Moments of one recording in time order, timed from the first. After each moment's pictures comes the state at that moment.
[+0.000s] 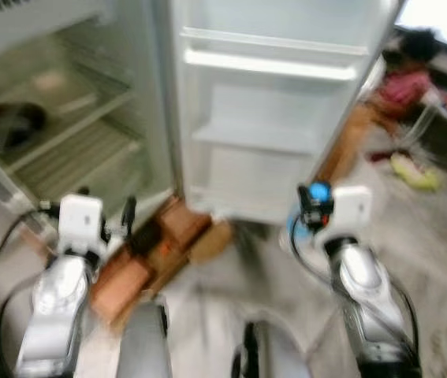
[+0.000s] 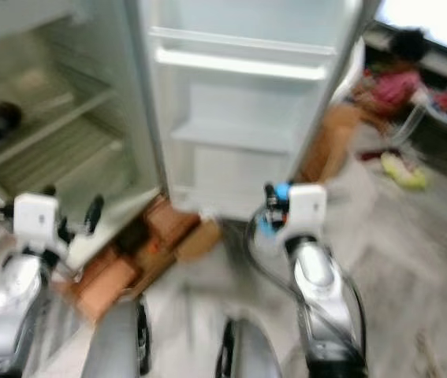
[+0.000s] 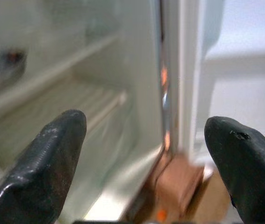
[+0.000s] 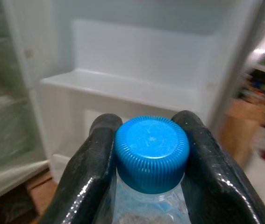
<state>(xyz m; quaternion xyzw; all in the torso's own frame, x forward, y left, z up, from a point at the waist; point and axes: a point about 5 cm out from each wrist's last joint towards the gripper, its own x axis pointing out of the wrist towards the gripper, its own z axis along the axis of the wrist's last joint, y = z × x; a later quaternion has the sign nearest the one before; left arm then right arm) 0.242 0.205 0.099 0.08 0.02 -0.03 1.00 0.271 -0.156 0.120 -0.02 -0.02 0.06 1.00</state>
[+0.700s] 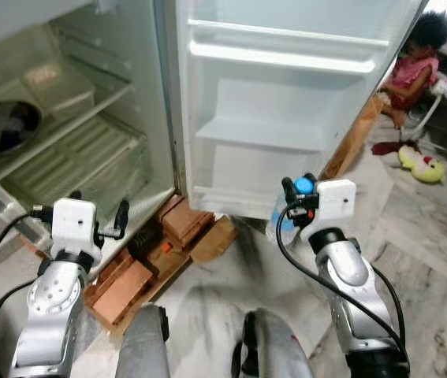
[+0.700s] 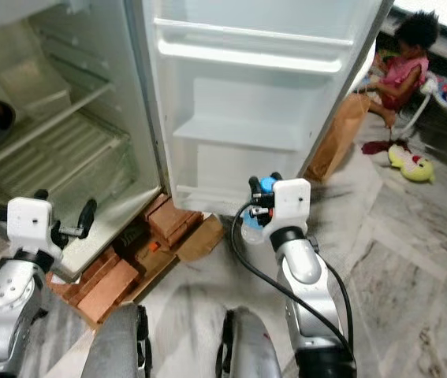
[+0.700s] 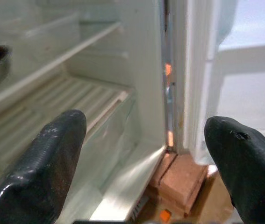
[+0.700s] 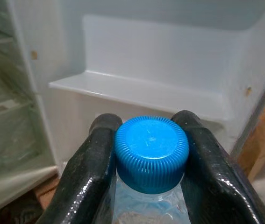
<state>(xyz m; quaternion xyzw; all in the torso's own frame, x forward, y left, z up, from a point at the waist) 0.245 0.204 0.098 0.09 0.03 -0.03 1.00 0.273 -0.149 0.116 -0.02 -0.02 0.08 1.00</state>
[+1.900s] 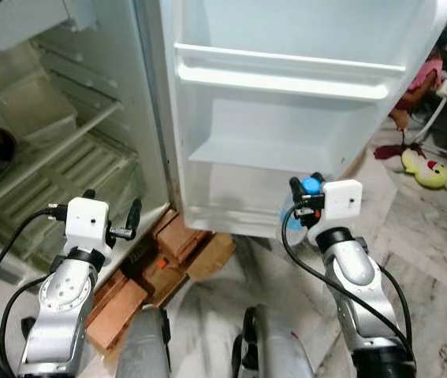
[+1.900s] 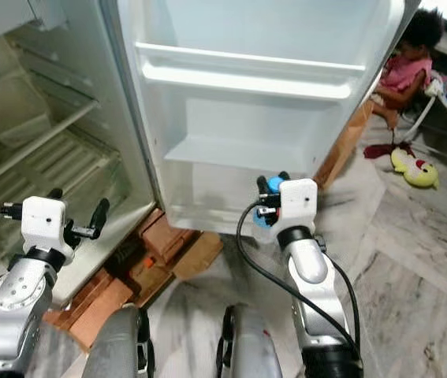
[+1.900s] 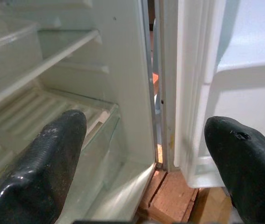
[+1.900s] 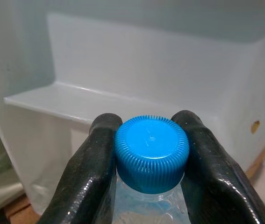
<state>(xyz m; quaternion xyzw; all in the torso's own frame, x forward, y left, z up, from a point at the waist) 0.248 0.198 0.098 0.09 0.03 -0.05 0.99 0.275 -0.151 0.115 -0.03 -0.02 0.07 1.00</state>
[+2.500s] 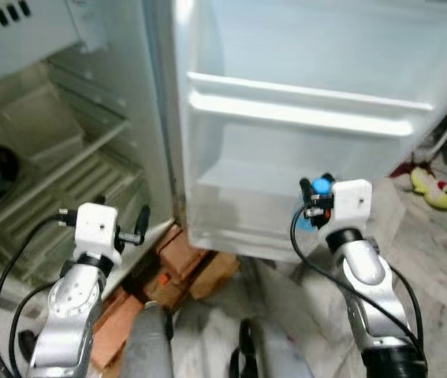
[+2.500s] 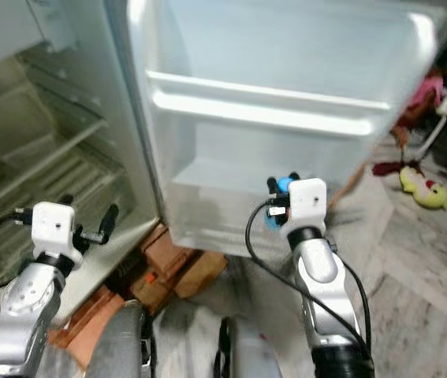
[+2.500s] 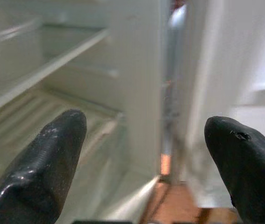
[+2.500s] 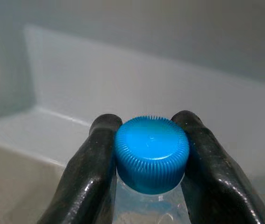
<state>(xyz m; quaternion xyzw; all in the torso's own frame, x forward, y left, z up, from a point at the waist) 0.245 0.199 0.094 0.08 0.04 -0.04 0.99 0.277 -0.151 0.116 -0.04 -0.03 0.07 1.00</state>
